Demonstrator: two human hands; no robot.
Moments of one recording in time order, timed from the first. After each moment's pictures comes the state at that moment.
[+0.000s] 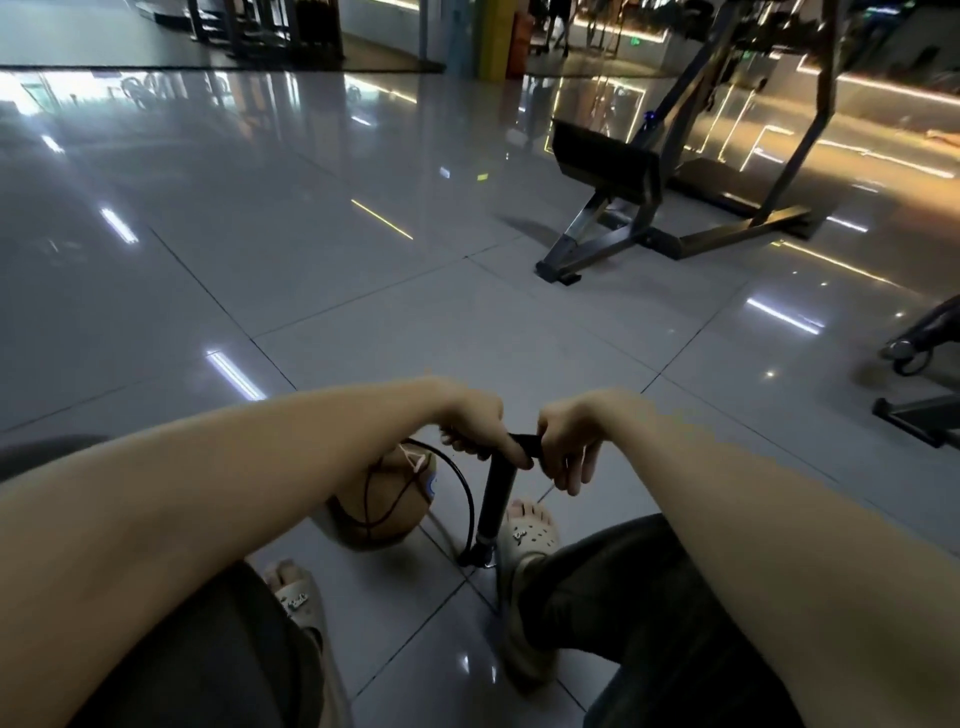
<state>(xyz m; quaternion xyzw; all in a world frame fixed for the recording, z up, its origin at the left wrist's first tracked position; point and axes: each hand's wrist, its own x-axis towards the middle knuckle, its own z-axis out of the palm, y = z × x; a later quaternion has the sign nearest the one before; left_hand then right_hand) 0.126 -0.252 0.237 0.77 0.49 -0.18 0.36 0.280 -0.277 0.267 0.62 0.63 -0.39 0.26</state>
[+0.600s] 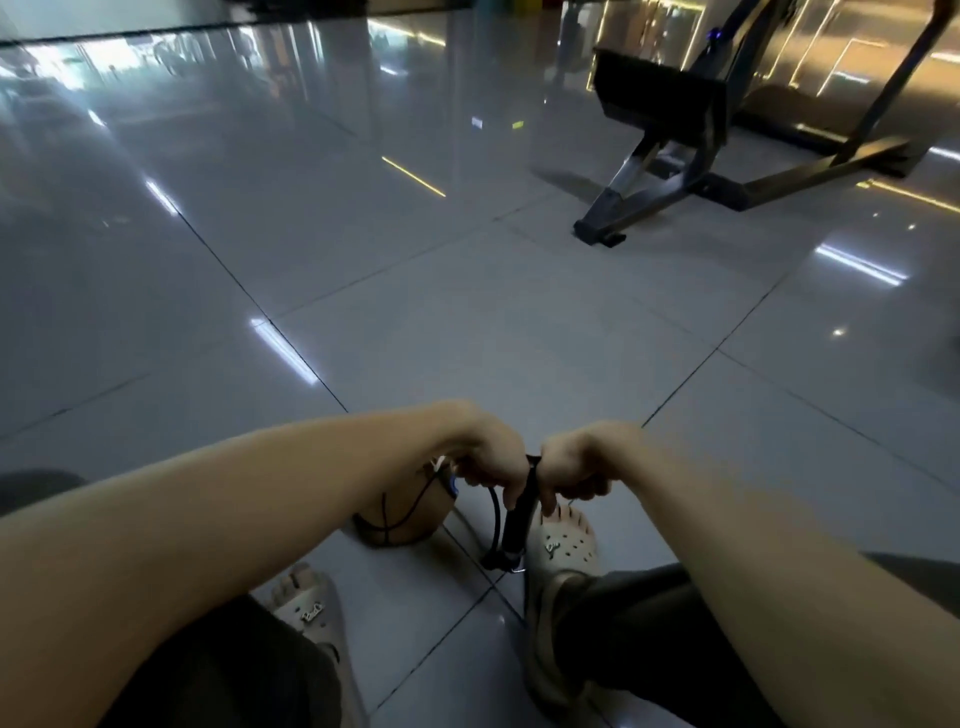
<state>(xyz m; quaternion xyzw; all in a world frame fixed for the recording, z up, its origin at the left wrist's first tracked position) 0.143 -0.216 0.161 0.70 0.52 -0.30 0.39 0.274 -0.231 0.177 0.57 0.61 -0.44 0.32</state>
